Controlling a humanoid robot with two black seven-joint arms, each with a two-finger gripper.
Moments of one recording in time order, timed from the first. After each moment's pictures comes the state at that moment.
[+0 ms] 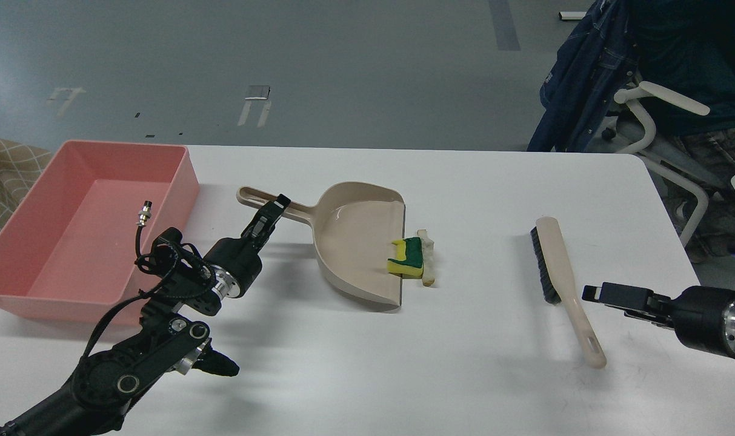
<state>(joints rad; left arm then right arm) -0.24 0.32 -0.85 -1.26 1.26 0.25 -0.13 0.67 -1.15 0.23 1.61 -1.07 0.29 0.05</state>
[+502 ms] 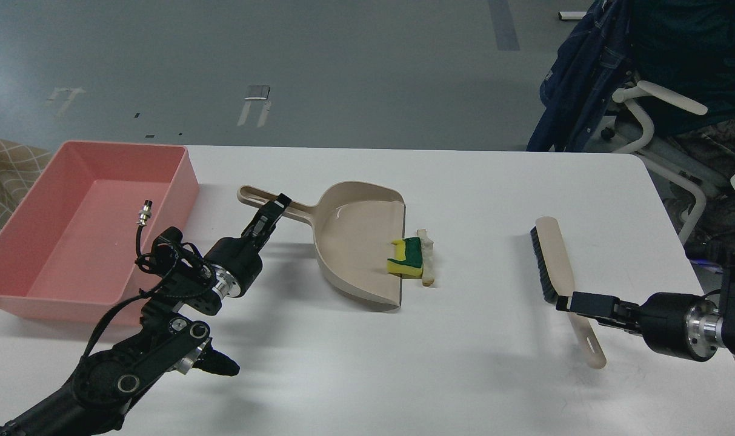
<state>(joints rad) -0.24 0.32 -0.85 -1.26 1.26 0.25 -0.13 0.67 -1.05 0.22 1.62 -1.07 0.30 -0.06</state>
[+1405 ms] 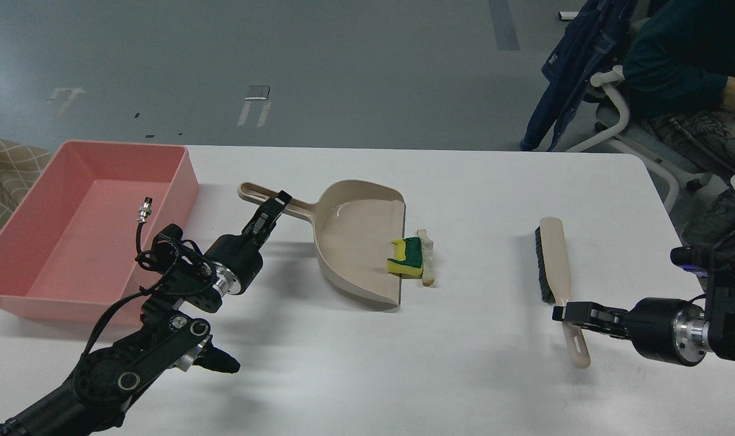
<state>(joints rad) -0.25 0.32 -0.85 -1.26 1.26 0.25 -0.13 0.67 -1.03 0.22 1.64 -1.06 0.30 -0.10</state>
